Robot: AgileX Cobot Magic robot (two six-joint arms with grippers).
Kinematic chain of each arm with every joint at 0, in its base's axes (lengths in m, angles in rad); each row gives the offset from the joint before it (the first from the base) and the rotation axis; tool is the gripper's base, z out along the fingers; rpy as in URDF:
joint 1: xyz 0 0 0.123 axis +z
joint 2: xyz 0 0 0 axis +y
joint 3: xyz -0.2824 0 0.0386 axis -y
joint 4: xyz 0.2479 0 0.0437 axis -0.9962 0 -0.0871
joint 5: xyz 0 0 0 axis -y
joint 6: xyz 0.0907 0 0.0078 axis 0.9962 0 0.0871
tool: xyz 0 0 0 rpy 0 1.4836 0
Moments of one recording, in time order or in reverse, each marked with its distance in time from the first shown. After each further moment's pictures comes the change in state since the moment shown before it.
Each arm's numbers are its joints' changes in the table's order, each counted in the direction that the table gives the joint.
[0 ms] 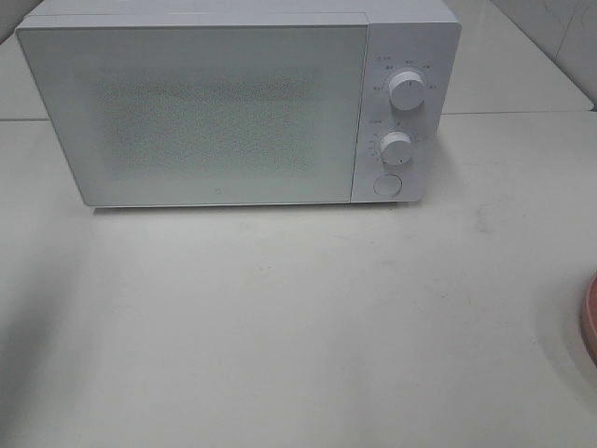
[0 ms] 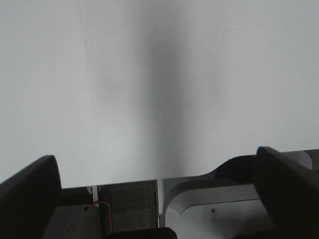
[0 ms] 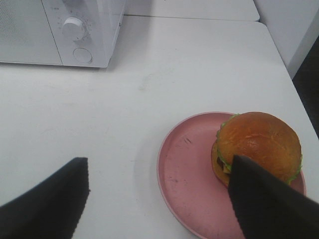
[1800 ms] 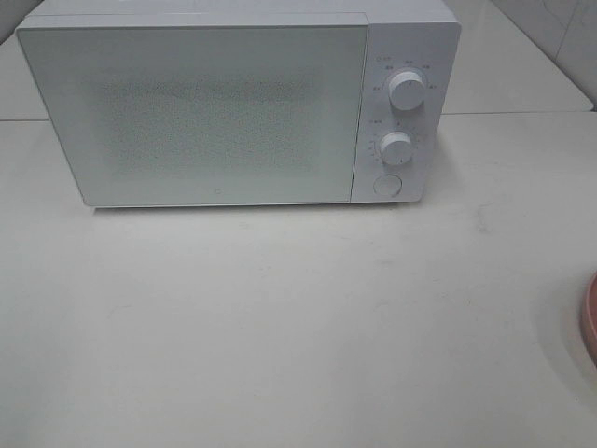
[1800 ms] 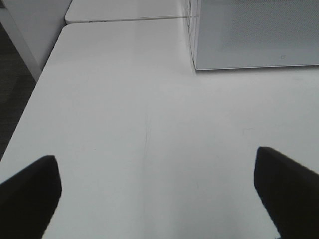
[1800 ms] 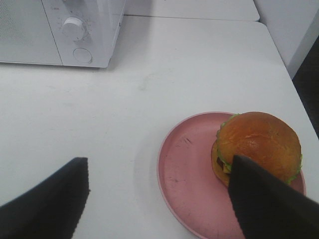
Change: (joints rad) left arm 0.021 -1.160 -0.406 -0.095 0.134 -0.003; right arm 0.000 0.000 0.000 0.000 0.000 0.000
